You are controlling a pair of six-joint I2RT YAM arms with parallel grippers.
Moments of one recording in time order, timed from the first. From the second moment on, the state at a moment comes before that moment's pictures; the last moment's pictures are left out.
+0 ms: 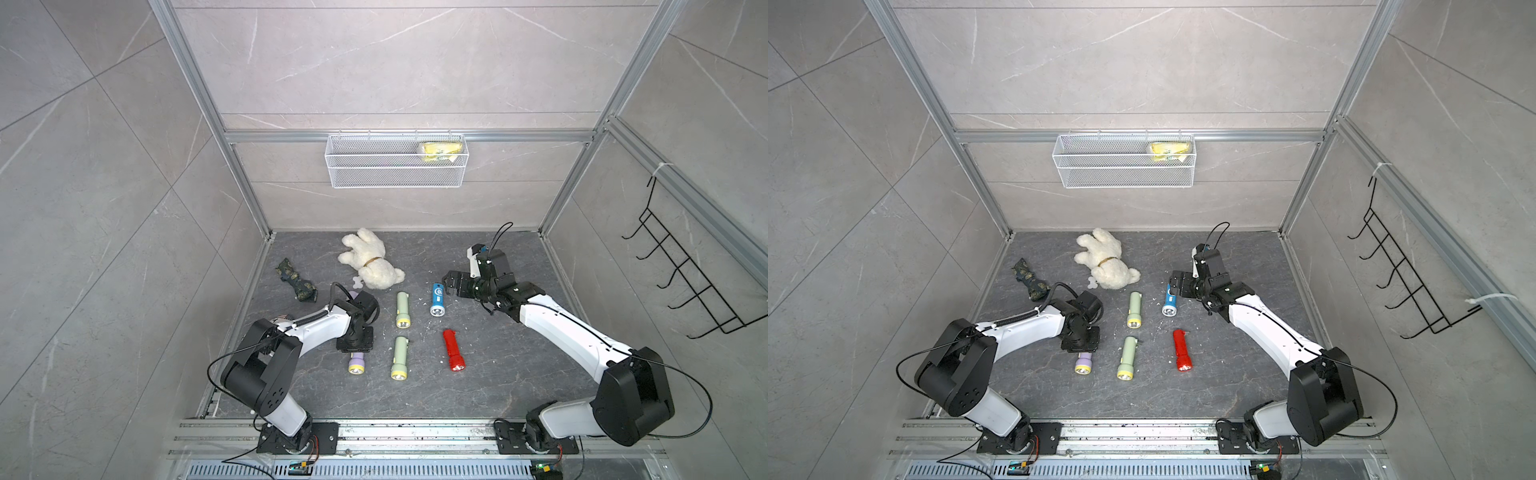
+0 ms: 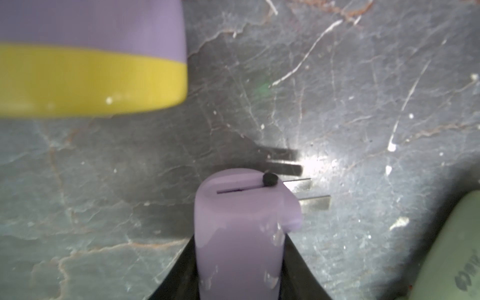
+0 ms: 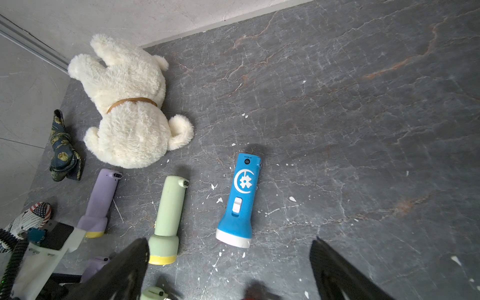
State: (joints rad) left arm -0.59 1.59 0.90 -0.76 -0.01 -0.53; right arm 0.41 1.42 1.06 -0.36 -0.04 0.43
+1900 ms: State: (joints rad) left arm -0.60 1.50 0.76 0.64 0.72 -0.13; right arm 0.38 1.45 1.24 -0.19 -0.94 0.11
